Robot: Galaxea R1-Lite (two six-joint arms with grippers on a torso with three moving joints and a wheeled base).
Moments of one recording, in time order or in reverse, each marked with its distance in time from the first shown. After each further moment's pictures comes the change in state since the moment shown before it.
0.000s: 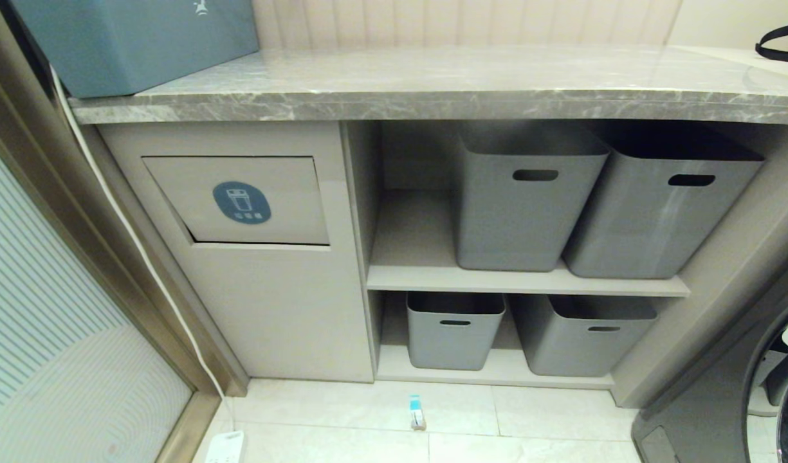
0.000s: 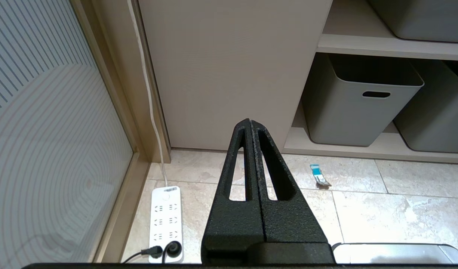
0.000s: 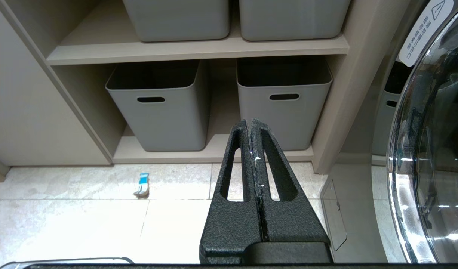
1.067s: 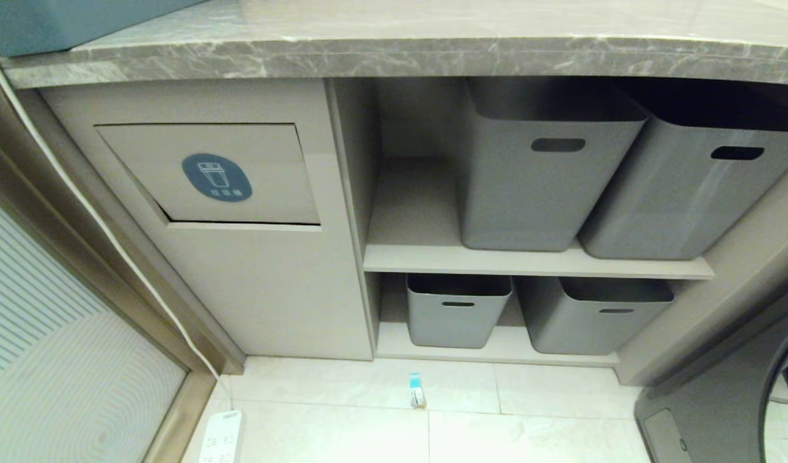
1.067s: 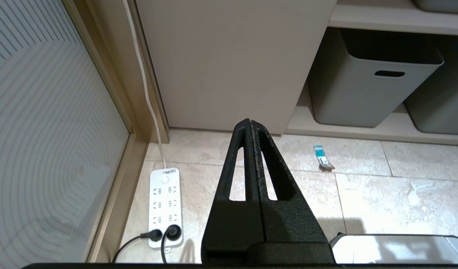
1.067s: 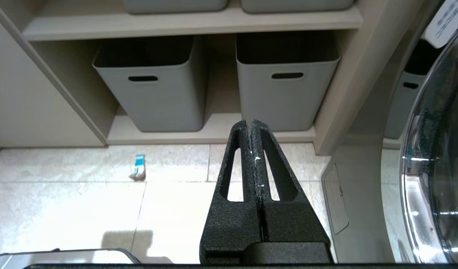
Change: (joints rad) left arm 0.000 0.000 0.000 0.000 0.000 -0.004; right arm 0.000 0.000 0.000 0.000 0.000 0.000
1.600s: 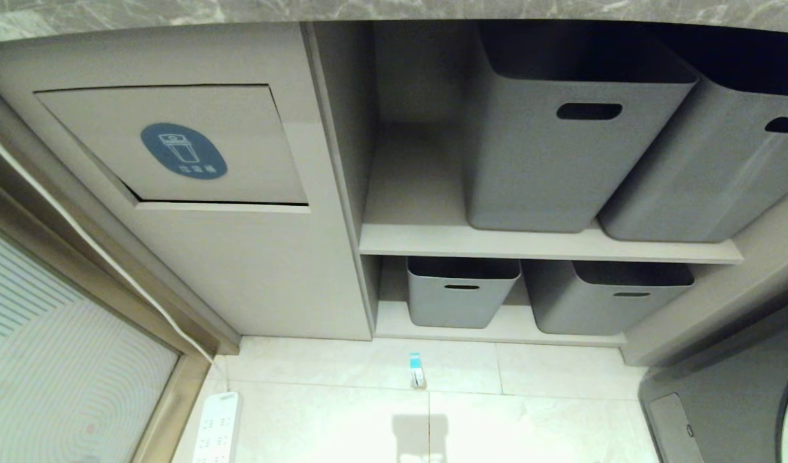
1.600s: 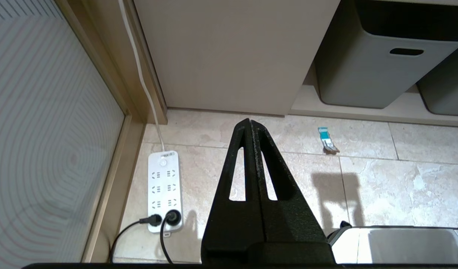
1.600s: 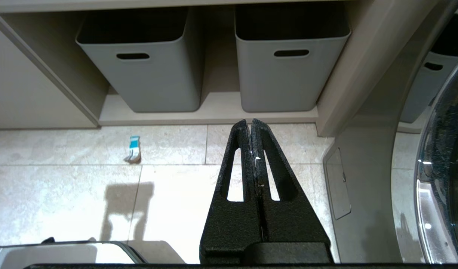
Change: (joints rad) left arm 0.000 0.000 0.000 -0.002 0.000 0.000; right arm 0.000 0.000 0.000 0.000 0.000 0.000
